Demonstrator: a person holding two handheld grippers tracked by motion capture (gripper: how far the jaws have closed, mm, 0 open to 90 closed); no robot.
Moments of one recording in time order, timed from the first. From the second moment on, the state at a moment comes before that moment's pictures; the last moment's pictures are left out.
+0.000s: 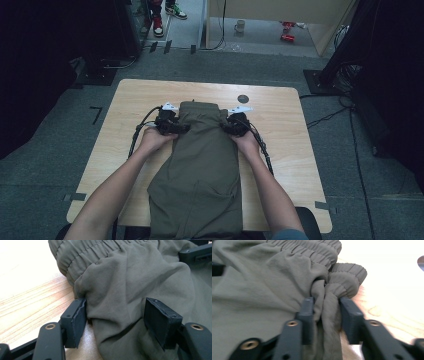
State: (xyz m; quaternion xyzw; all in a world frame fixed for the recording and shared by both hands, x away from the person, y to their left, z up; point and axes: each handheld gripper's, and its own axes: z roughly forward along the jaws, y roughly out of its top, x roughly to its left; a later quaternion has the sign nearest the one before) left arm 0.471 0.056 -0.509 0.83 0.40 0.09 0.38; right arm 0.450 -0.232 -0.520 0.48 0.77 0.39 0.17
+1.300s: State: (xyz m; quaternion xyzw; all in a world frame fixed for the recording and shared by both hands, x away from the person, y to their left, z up) left arm 0.526 0.050 -0.425 0.81 0.43 0.09 0.39; right arm 0.507 -0.247 -0.422 0.52 0.74 0.42 0.11
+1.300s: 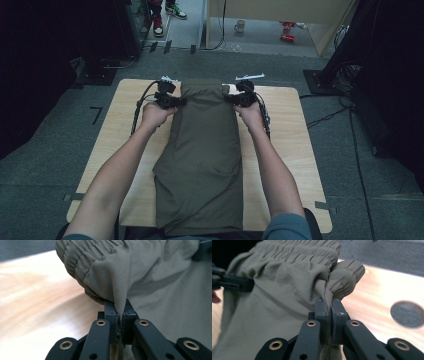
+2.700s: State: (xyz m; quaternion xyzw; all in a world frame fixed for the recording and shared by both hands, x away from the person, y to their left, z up) left arm 0.417 0.056 -0.412 0.83 0.31 0.13 0.44; right arm 0.412 -0.253 -0.404 0.44 0.79 0.40 0.15
